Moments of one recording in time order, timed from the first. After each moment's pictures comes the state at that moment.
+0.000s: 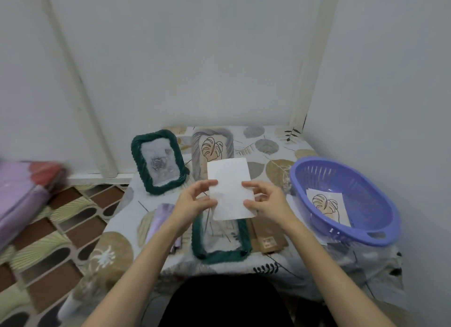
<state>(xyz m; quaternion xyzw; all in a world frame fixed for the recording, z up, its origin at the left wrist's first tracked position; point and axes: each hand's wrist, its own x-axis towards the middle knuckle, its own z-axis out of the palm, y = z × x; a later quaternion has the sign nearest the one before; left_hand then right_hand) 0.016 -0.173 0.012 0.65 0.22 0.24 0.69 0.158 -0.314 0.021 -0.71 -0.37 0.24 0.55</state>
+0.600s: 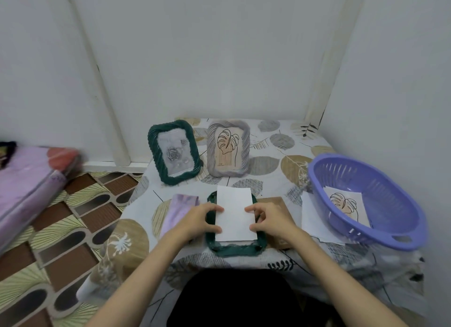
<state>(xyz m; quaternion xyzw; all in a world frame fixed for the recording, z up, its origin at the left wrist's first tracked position) -0.007 -0.147 -0.044 0.88 0.28 0.03 0.38 0.152 -0.294 -0.028 -0.81 -0.45 0.25 0.29</state>
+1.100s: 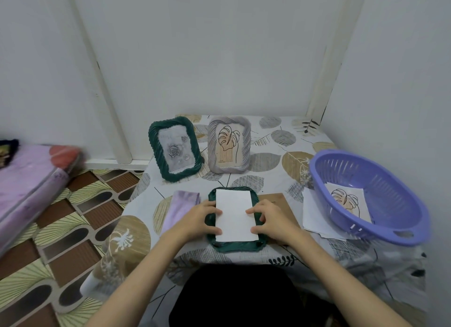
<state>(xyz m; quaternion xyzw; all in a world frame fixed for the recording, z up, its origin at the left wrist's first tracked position) -0.011 -0.146 -0.052 0.91 0.25 0.02 0.32 0.151 -0.297 -0.041 -0.81 -0.49 0.23 0.24</state>
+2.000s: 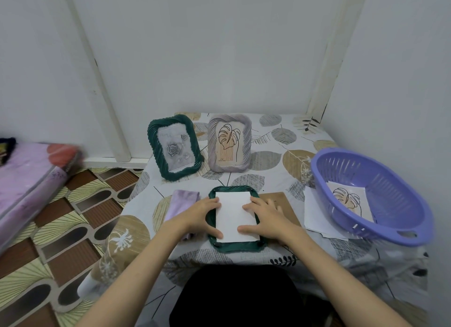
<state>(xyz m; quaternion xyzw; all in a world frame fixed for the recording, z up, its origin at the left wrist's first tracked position) -0.004 -0.132 -0.046 0.93 0.22 -0.07 0.29 0.144 -0.285 -0.039 -0.83 -0.52 0.19 0.07</state>
